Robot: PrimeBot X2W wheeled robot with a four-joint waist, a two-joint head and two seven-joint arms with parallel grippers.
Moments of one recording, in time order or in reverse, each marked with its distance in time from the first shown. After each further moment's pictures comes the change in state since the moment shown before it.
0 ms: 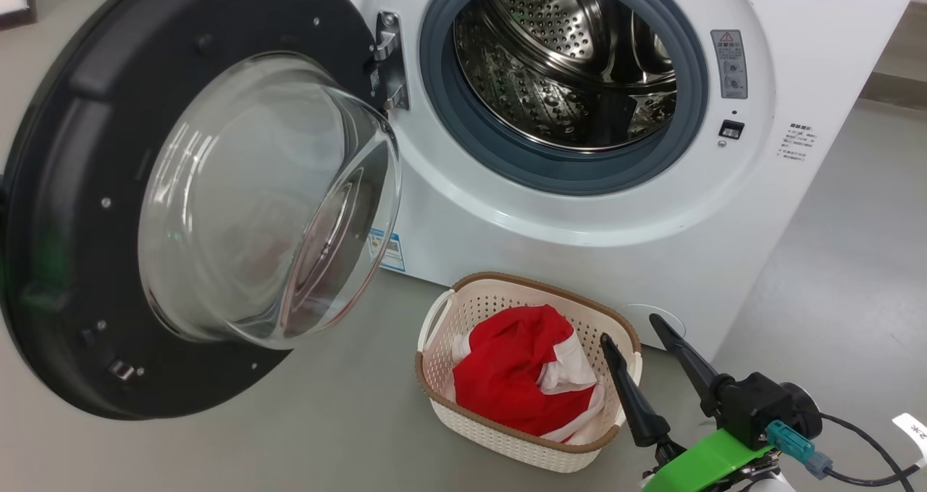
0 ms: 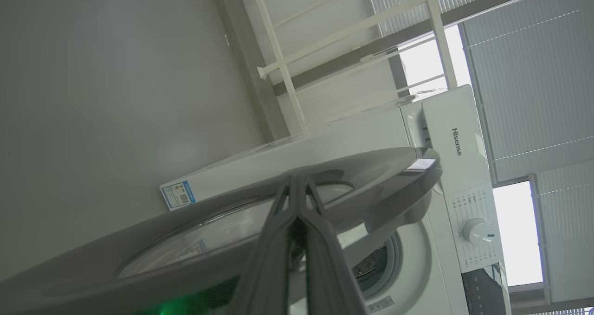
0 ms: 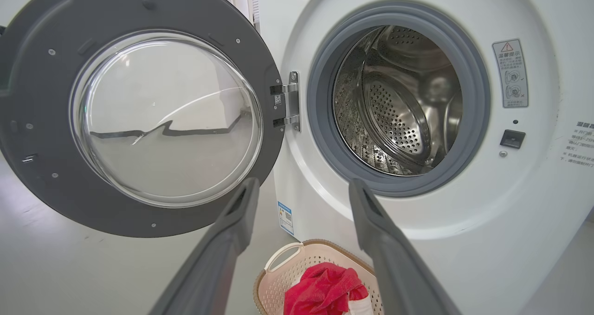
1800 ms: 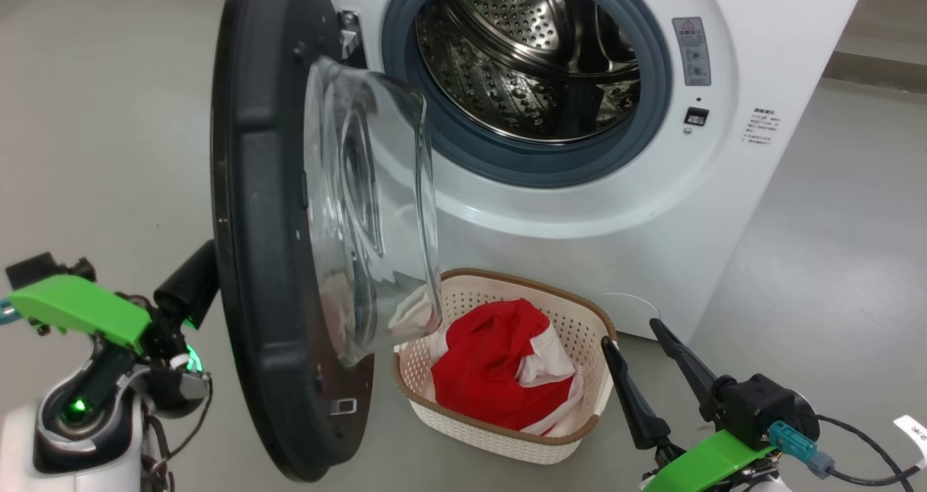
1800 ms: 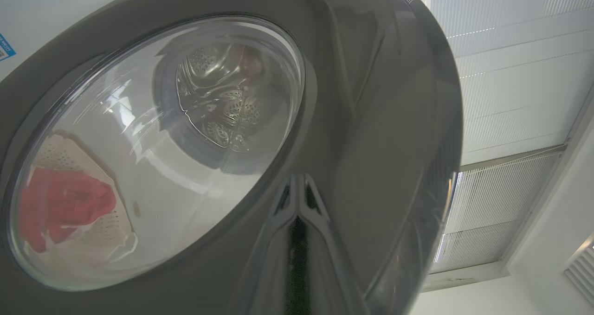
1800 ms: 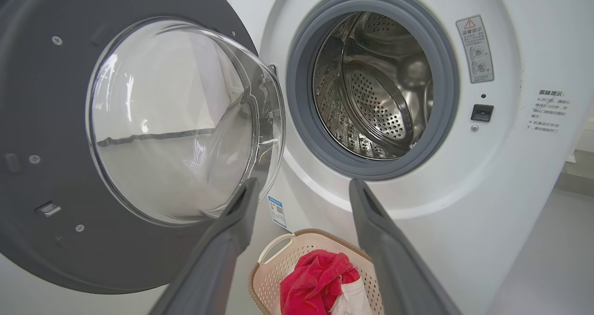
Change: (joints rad) left arm 0.396 -0.267 -0.227 -0.592 -0.346 0.062 0.030; right arm 0.002 0.000 0.005 0.014 0.049 0.000 0.000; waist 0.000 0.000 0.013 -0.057
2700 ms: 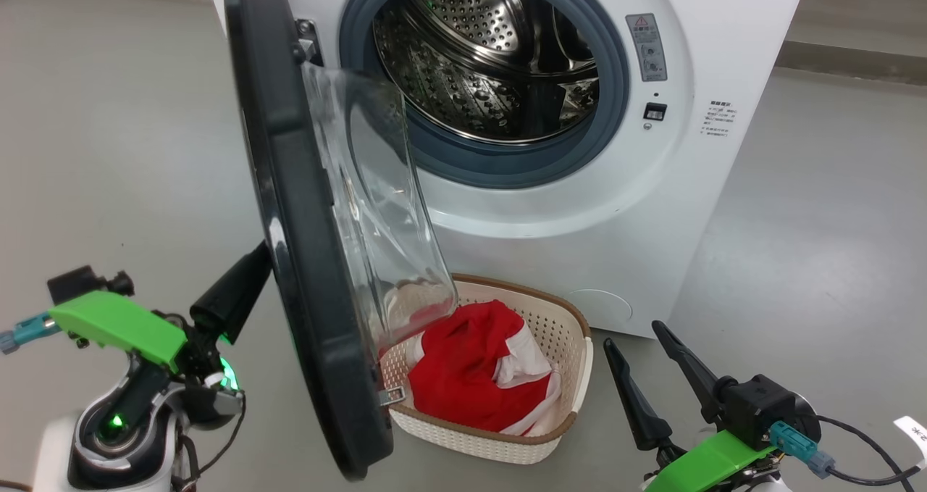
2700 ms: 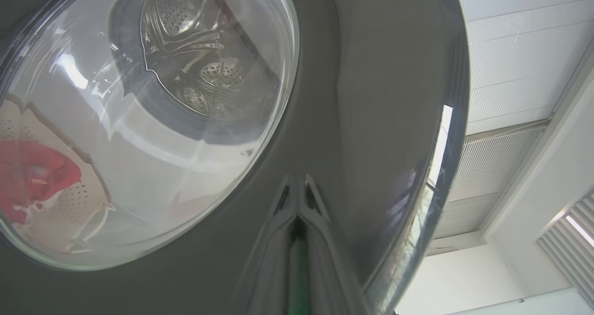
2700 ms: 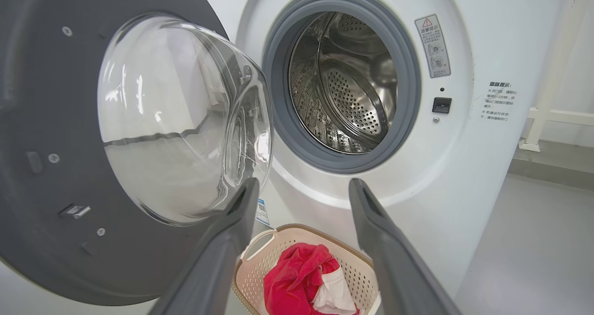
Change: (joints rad) left arm 0.052 0.000 -0.096 -0.051 -0.067 -0.005 -0.064; right arm 0.000 0.000 -0.004 0.012 0.000 0.000 0.000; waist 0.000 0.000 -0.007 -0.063
